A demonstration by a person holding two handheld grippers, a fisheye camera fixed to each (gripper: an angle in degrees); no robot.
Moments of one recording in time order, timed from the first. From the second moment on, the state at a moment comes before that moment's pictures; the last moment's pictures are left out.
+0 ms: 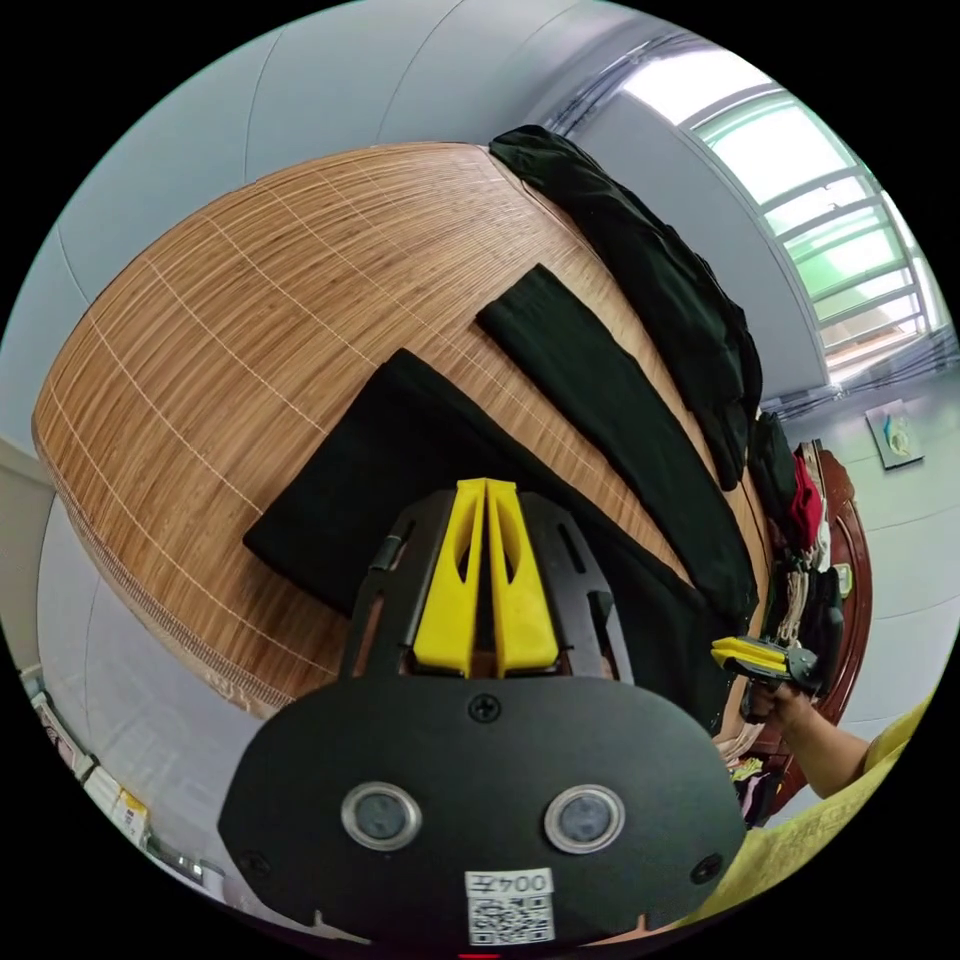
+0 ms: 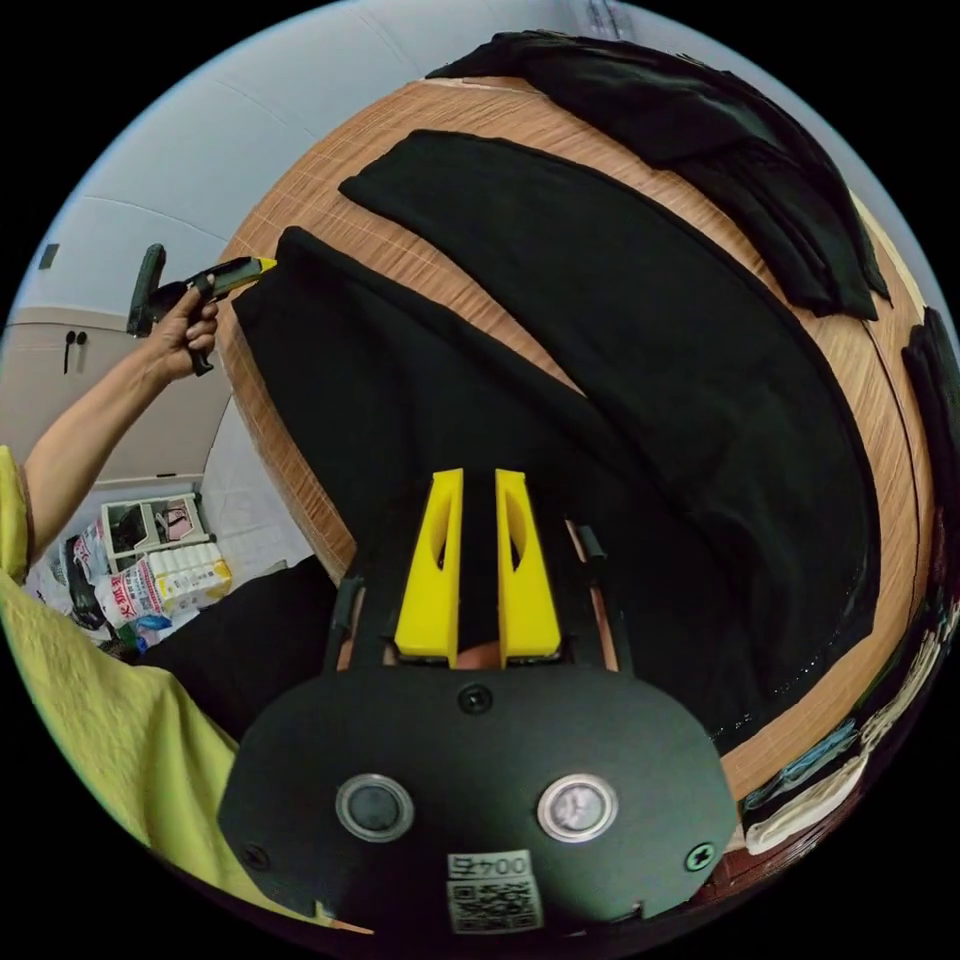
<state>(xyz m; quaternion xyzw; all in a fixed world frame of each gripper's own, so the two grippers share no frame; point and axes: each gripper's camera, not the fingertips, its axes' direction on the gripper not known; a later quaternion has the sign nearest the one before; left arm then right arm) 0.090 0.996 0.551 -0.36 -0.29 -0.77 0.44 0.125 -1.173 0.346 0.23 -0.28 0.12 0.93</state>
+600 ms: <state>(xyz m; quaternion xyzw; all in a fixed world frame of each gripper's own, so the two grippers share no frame) 0.066 1.061 0.596 -0.44 -0.28 -0.72 0.47 0.117 -1.165 0.288 0.21 -0.27 0.08 0.94</state>
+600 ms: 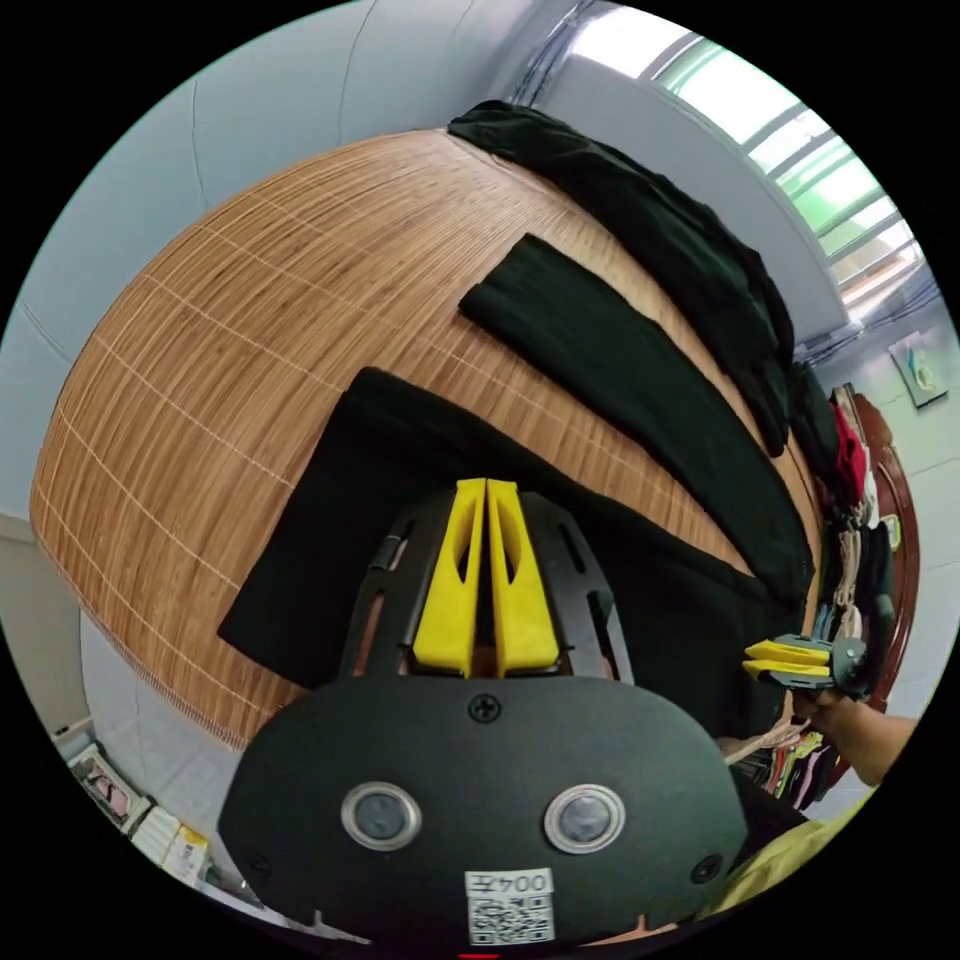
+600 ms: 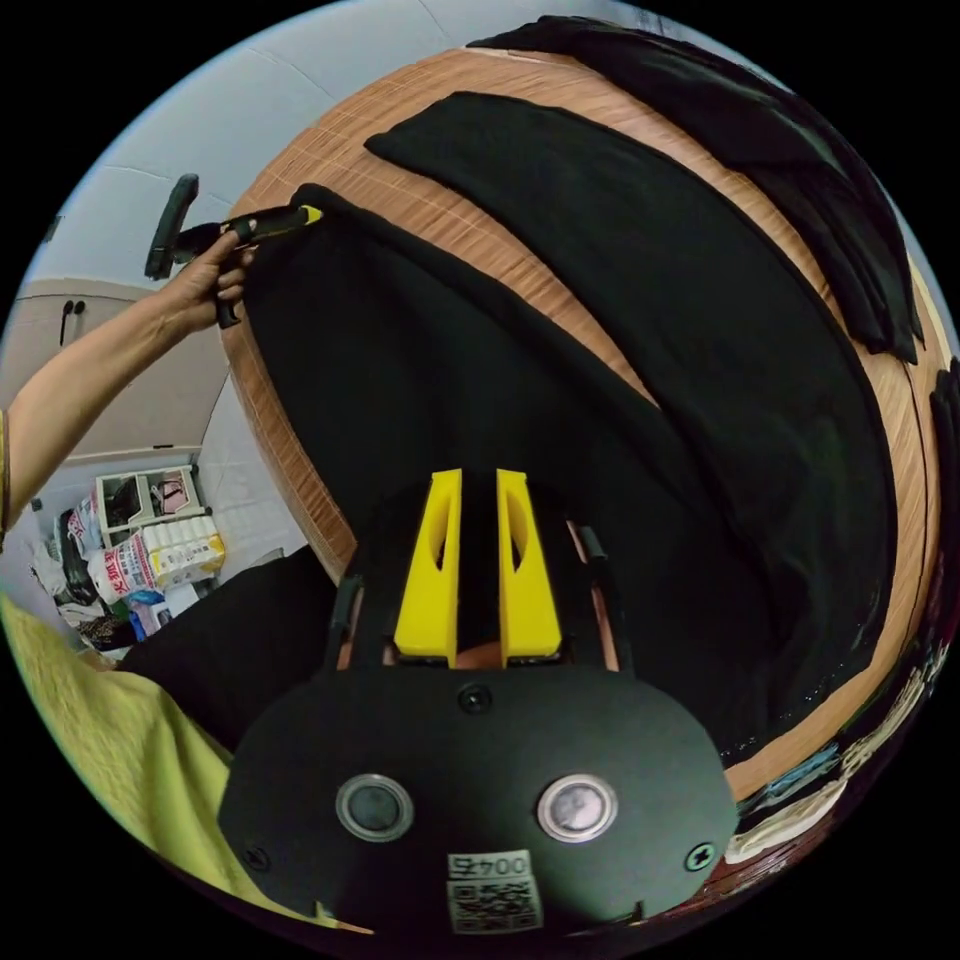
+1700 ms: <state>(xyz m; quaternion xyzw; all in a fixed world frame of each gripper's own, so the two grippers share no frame) -0.116 1.051 0.871 -0.53 -0.08 -0.65 0.54 0.264 -0.951 0.269 0.09 -0.34 0.33 0.88</state>
